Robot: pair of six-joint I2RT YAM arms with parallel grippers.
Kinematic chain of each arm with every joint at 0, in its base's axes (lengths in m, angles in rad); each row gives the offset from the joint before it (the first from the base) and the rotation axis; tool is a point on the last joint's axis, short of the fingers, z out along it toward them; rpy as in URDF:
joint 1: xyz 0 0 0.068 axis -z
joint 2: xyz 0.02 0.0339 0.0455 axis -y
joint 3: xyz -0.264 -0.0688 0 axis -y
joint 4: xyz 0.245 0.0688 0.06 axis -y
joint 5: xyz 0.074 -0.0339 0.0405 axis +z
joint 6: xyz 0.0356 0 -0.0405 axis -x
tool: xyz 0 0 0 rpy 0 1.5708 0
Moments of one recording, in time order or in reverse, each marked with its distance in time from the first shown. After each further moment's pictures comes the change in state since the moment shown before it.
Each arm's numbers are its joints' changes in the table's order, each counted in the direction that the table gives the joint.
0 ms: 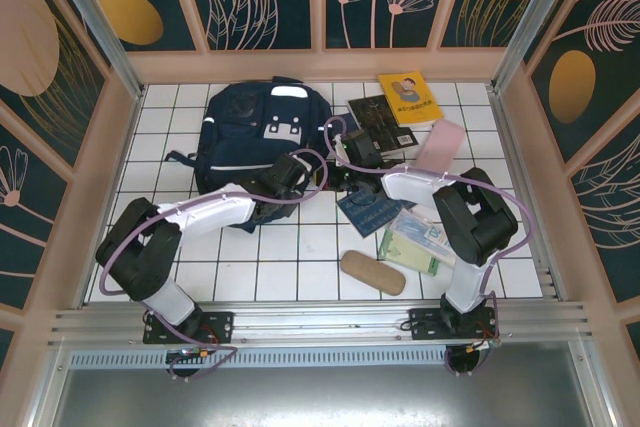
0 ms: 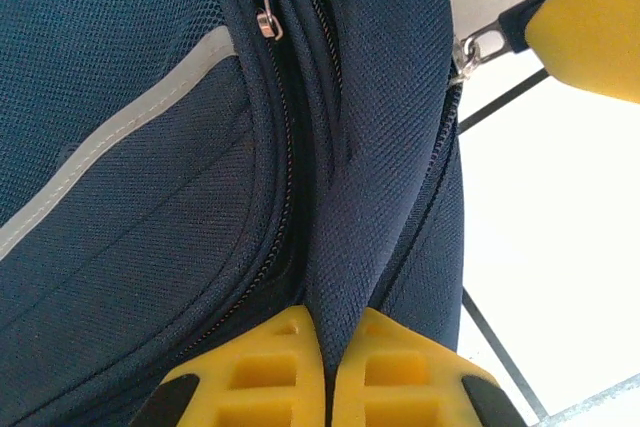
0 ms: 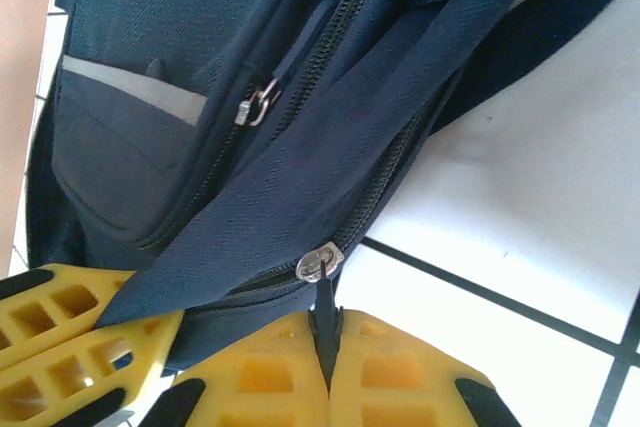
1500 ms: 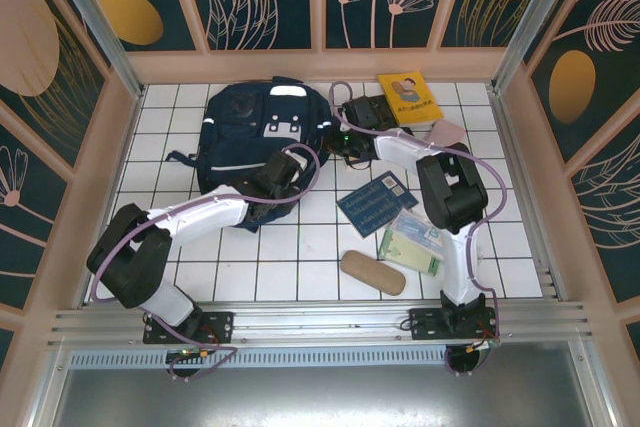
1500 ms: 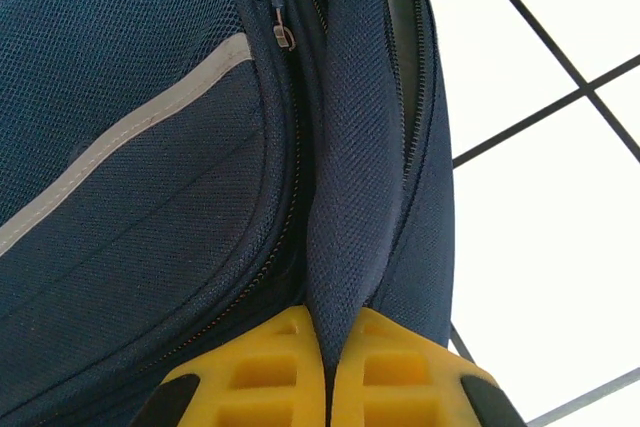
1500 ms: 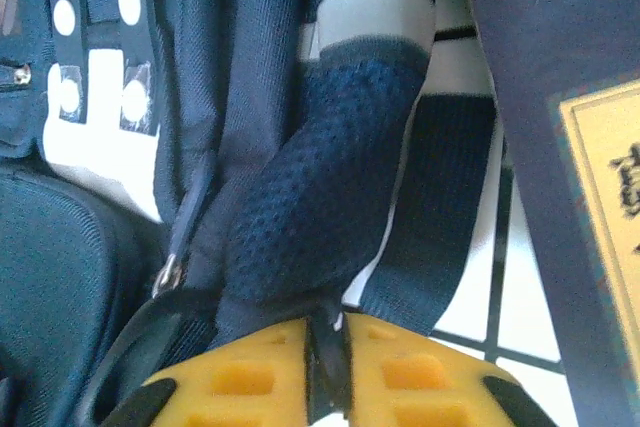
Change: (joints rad) left arm -0.015 0.055 -0.023 0.035 -0.056 0.069; right arm 0.127 -0.301 0.449 -0.203 -0.116 -0.003
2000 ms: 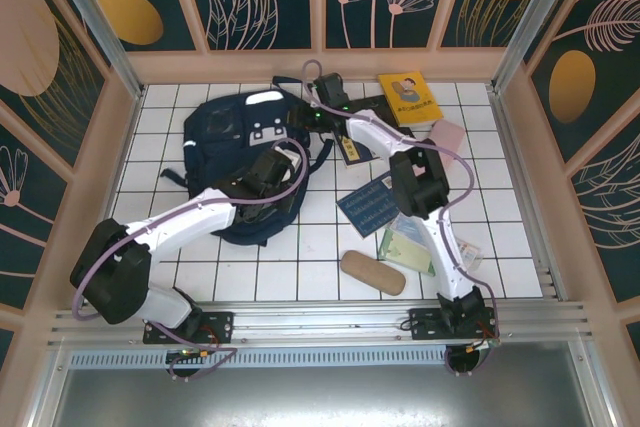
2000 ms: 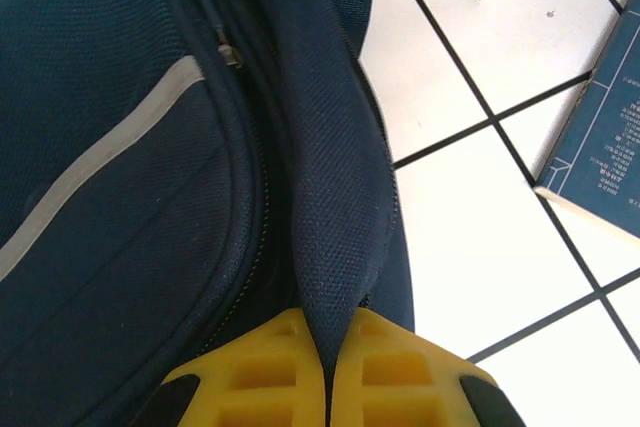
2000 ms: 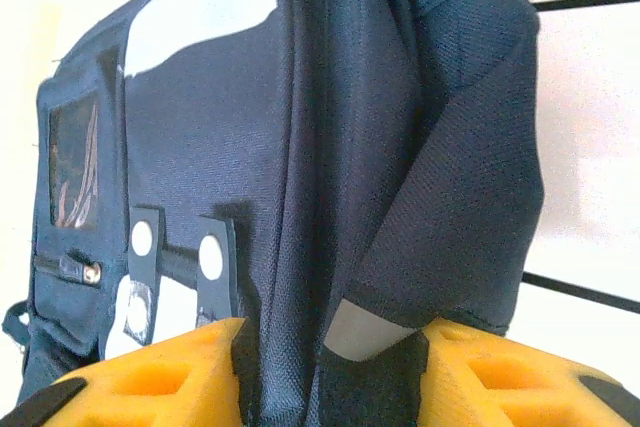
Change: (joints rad) left arm -0.010 0.104 -0.007 -0.048 -0.105 0.132; right arm -0.076 -0.351 0.621 -0.151 0.044 0.032
